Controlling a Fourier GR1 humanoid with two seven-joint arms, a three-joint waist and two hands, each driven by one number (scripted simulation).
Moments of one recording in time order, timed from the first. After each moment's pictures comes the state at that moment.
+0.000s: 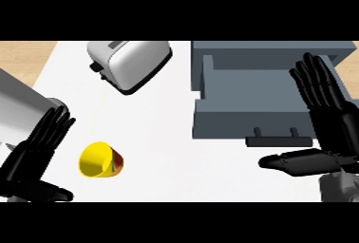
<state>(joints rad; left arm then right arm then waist) 0.04 0.25 0.21 -1.50 0.33 -0.51 -0.15 -0.18 -0.17 -0.05 -1.89 -0.08 0.13 0.06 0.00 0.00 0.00</state>
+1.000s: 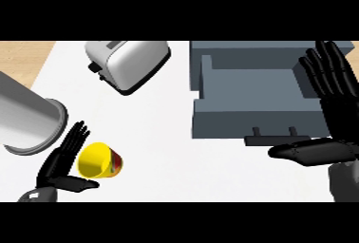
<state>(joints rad) -0.21 0.28 0.22 -0.64 -0.03 -0.43 -0.74 -0.26 -0.19 -0.11 -1.87 -0.12 0.17 0.11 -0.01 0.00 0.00</state>
